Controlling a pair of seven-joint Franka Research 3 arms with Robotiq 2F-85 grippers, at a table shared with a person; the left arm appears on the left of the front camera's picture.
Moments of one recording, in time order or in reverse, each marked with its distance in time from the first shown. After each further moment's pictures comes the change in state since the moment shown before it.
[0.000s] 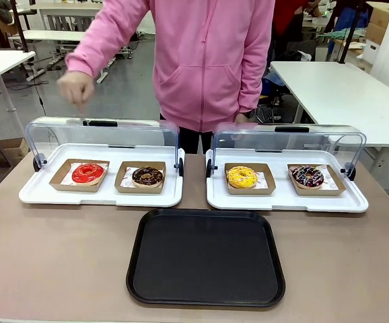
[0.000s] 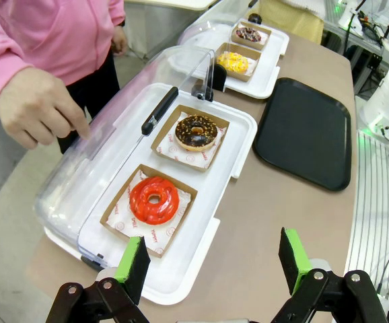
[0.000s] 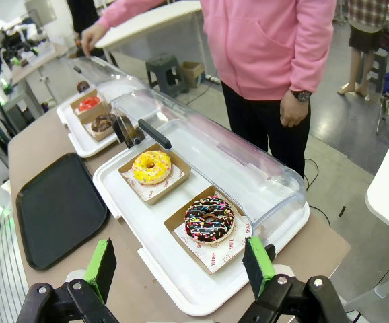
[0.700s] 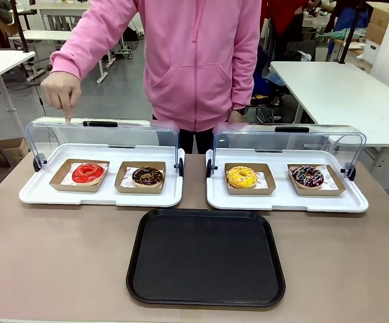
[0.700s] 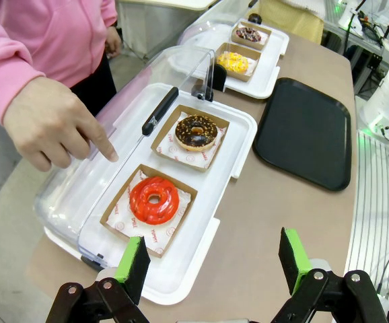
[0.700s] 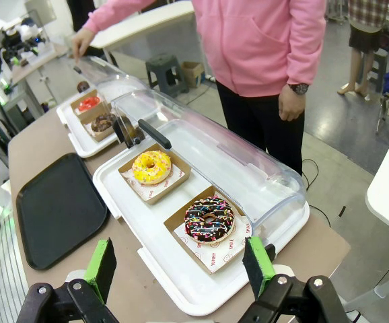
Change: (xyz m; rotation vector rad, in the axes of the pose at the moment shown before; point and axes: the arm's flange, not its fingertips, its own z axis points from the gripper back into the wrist) left arm 0.000 0.000 0.000 0.000 0.000 0.000; right arm 0.000 0.000 0.000 0.000 0.000 0.000
